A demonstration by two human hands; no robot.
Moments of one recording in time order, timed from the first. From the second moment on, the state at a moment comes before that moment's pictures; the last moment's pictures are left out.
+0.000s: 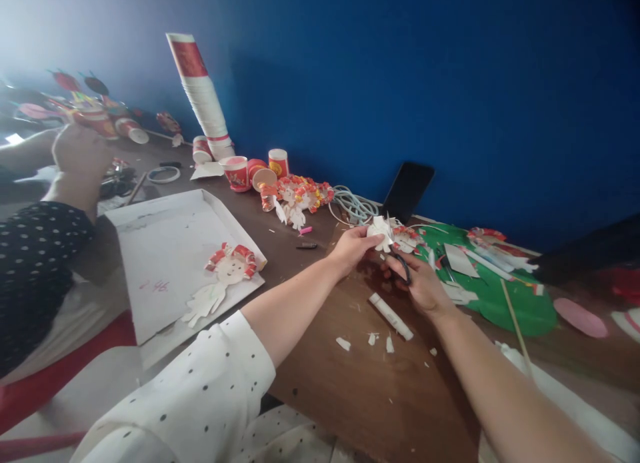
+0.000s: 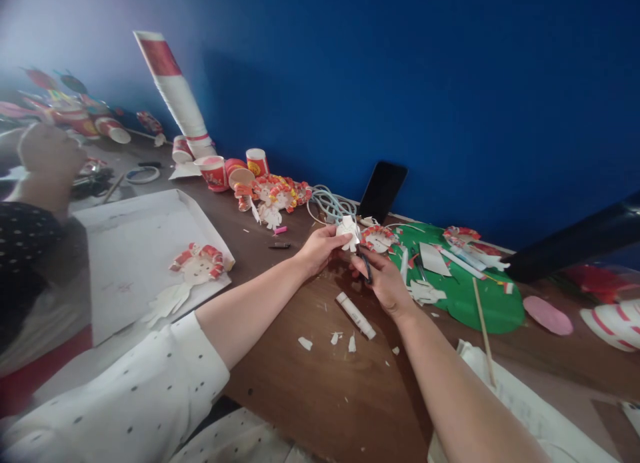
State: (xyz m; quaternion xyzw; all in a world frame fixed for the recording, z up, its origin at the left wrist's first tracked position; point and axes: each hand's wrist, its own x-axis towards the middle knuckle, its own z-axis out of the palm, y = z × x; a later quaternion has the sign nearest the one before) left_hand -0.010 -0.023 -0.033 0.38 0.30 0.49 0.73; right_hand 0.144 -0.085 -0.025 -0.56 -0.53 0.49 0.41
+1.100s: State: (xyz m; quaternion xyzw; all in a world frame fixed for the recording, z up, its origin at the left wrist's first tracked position) left_hand -0.009 -0.021 -0.038 0.39 0.31 0.48 0.72; right_hand 0.136 -0.087 -0.021 -0.58 -0.52 0.46 0.42
